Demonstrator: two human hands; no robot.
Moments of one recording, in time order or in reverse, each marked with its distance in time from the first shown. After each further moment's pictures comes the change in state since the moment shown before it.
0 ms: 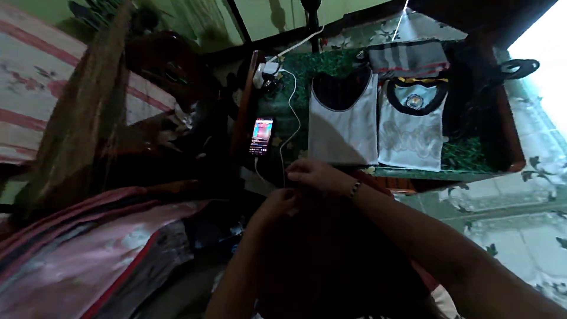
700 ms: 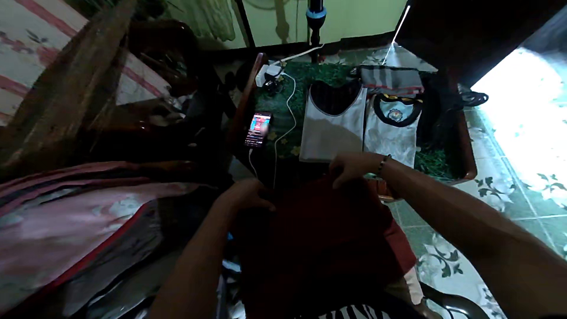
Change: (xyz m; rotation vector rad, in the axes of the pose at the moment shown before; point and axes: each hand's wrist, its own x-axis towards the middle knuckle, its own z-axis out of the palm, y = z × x) left_hand -0.029 -0.022 -0.043 0.529 -0.047 0.017; right_hand -0.048 0.016 -0.081 -0.678 -0.326 0.114
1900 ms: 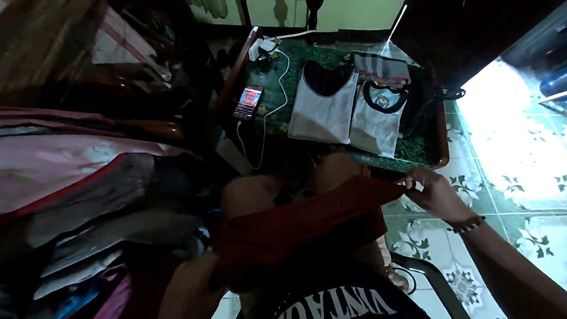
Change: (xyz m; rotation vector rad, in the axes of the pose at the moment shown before) left_hand -0.248 0.066 0.162 -0.114 0.655 -0.049; right_hand -0.224 0.068 0.116 -0.068 0.799 0.017
